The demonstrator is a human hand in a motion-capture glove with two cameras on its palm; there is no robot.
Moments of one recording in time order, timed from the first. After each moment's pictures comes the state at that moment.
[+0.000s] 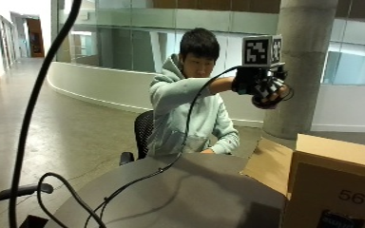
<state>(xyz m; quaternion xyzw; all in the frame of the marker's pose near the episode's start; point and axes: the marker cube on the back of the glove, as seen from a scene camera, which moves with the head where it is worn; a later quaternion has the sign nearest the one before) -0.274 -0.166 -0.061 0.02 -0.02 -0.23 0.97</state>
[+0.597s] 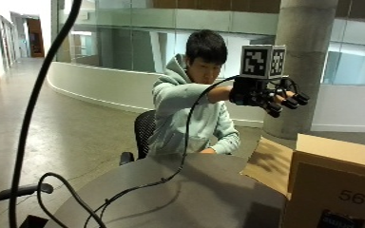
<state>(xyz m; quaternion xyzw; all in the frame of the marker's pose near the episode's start) -0.242 -0.209 -0.037 0.01 0.01 -0.17 0.99</state>
